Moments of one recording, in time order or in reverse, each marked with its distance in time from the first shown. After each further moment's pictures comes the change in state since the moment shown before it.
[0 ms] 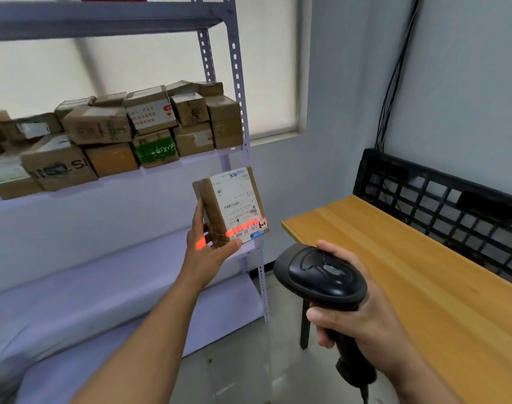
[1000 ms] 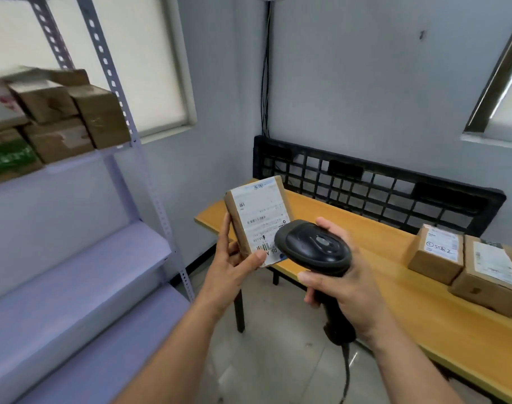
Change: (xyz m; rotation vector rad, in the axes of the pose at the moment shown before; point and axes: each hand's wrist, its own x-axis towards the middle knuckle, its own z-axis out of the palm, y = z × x) left_hand -0.063 0.016 0.113 -0.385 -0.639 -0.080; right_hand -0.067 -0.004 -0.013 -0.236 0.573 -0.042
